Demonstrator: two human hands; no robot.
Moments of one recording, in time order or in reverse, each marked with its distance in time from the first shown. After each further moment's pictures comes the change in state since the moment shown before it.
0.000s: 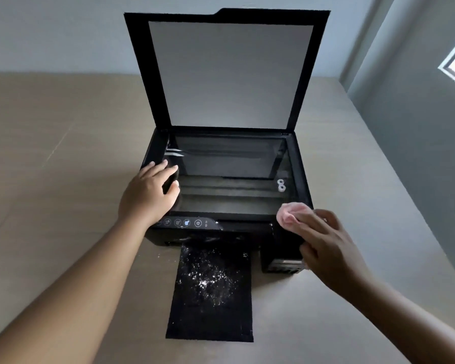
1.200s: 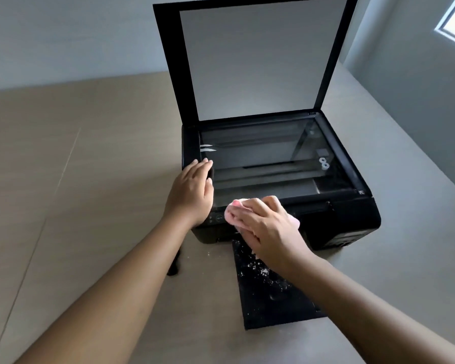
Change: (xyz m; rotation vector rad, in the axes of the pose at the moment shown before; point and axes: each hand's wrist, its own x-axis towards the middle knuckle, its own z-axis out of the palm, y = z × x) left_hand 0.002 -0.039 -0.012 -0.142 -0.111 0.267; right_hand 0.086 -0.192 0.086 0.066 0.028 0.113
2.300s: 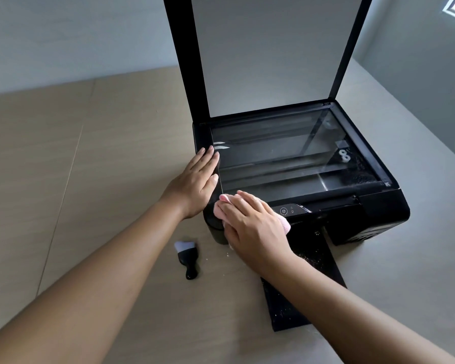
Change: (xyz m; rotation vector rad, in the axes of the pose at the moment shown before) left_hand 0.023 -0.053 -0.020 -0.037 -0.249 0.187; right_hand 0.034 -0.051 0.049 -0.049 0.068 0.059
